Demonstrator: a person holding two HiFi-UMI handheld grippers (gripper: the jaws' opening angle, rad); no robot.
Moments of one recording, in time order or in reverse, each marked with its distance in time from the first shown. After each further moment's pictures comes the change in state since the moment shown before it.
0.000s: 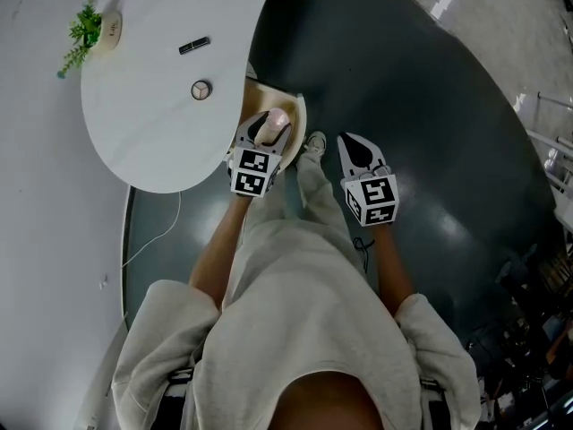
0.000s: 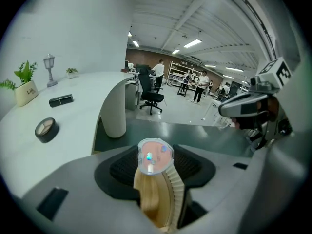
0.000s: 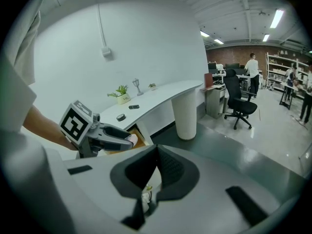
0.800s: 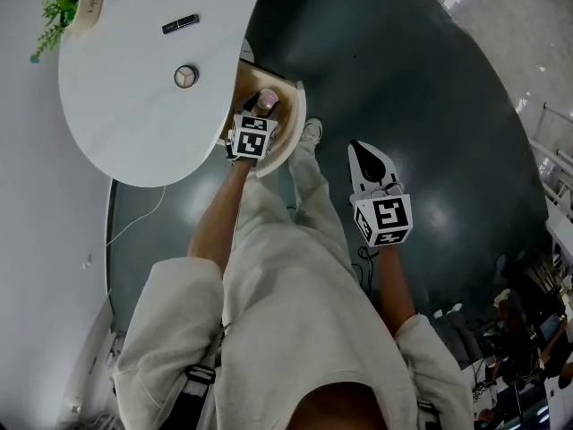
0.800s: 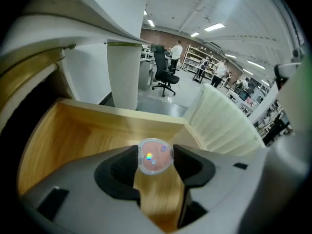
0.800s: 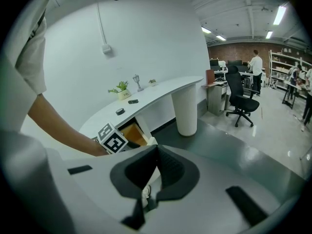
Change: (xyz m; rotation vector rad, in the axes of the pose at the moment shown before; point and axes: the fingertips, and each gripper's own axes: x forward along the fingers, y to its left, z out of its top) left arm 0.108 0.059 -0.110 -0.150 0.204 0.106; right arm 0.004 -0.017 -0.026 -0.005 0.041 0.028
